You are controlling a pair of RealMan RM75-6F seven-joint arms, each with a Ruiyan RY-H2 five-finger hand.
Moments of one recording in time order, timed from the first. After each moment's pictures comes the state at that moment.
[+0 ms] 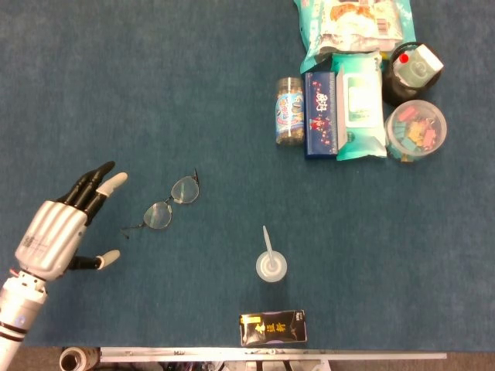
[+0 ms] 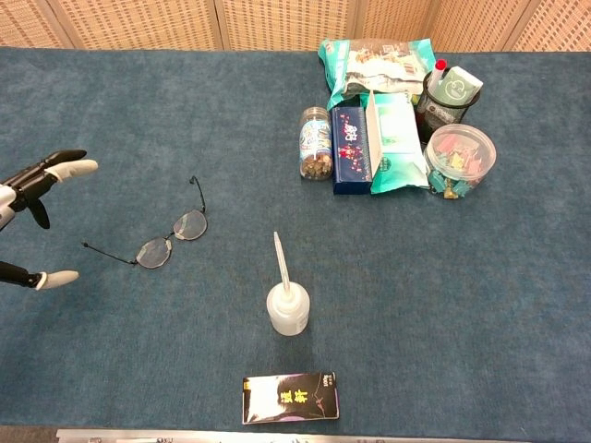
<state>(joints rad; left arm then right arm) -0.19 -1.31 0.10 -1.55 1.74 1.37 -0.10 0.06 -1.10 0.05 -1.56 -1.59 1.56 0.15</state>
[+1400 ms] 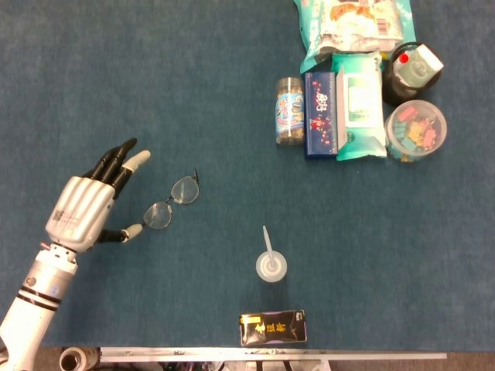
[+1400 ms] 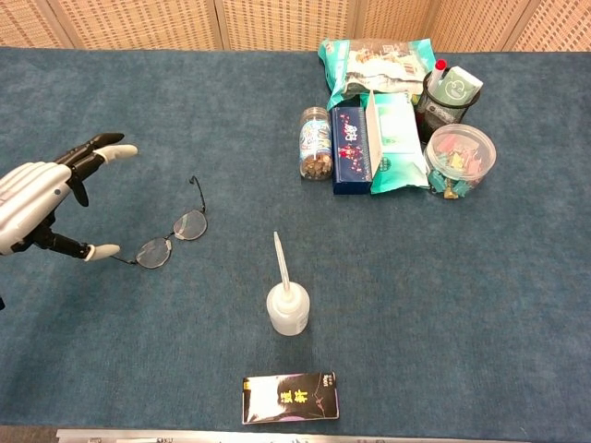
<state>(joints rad) -0.27 -1.43 0.02 -1.53 1.60 1.29 0.04 0.05 -1.08 0.05 -1.56 -1.59 1.57 0.19</state>
